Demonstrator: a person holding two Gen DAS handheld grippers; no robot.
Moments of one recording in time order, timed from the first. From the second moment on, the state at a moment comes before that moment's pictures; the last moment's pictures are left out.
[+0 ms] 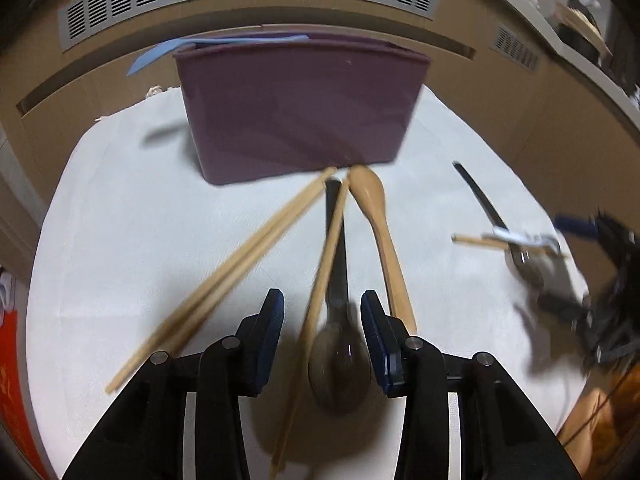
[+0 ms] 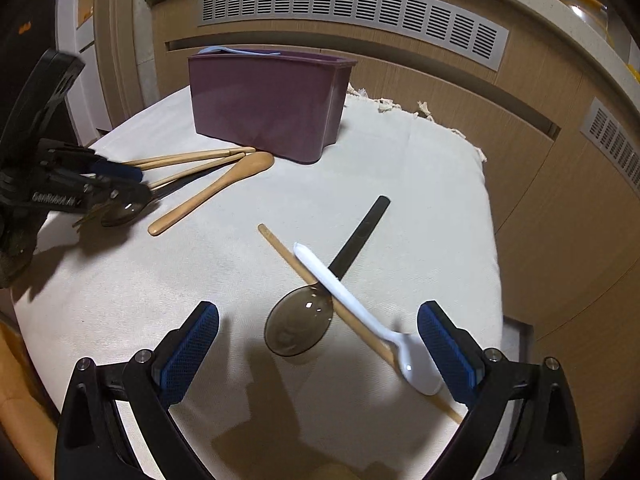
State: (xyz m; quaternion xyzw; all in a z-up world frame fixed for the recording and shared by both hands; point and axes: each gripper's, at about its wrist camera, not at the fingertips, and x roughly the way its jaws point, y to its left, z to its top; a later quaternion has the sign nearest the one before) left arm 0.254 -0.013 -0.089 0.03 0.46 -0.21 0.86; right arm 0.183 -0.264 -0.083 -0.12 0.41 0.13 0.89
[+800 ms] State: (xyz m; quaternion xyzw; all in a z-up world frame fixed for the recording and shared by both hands) left arm 0.266 -0.010 -0.074 -0.01 0.44 -0.15 0.89; right arm 0.226 -0.217 -0.055 -0.09 0.38 0.16 0.91
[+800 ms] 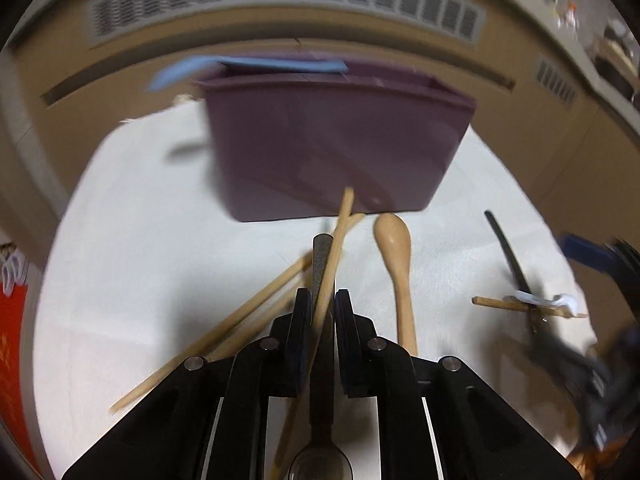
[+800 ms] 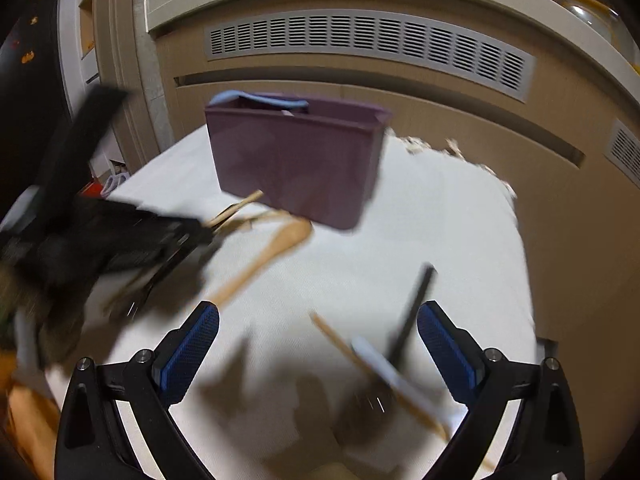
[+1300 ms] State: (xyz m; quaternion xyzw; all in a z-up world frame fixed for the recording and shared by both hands) left arm 0.235 0.039 -0.058 -0.07 0.39 -0.14 0.91; right arm 0.333 -0.160 -0.109 -0.03 0.48 0.06 0.87
